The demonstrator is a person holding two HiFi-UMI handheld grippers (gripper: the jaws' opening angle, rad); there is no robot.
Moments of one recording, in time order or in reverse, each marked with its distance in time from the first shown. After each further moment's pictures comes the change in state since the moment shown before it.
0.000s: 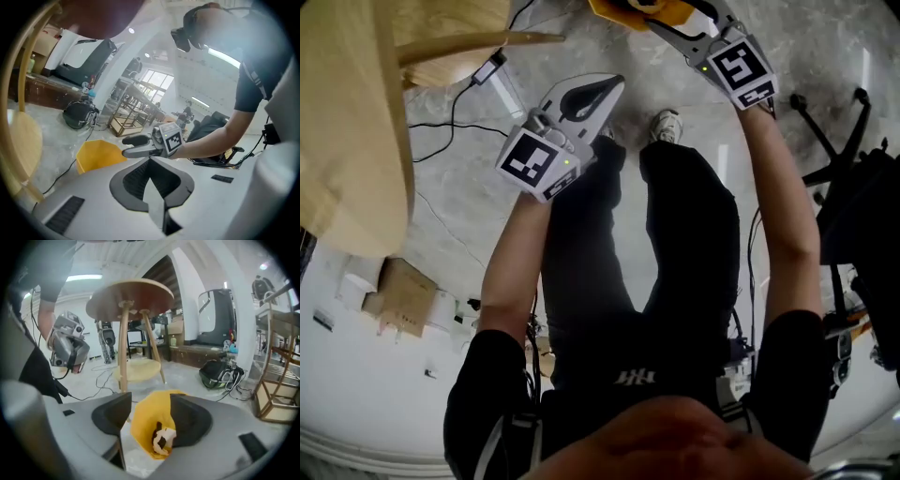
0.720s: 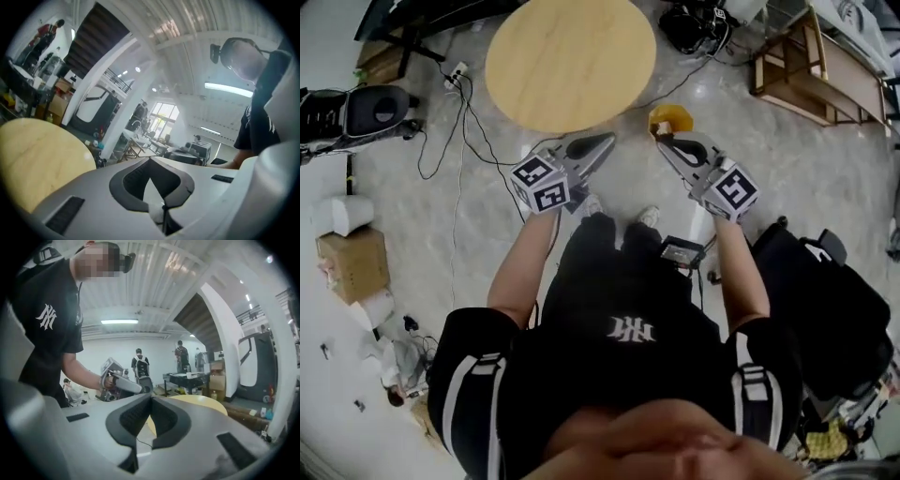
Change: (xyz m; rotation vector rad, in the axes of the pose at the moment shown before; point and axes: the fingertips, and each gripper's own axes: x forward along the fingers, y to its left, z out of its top) left arm -0.286 -0.237 0.352 -0.062 -0.363 0.167; right arm -0.329 0.202 0.477 -0.116 -0.360 0.385
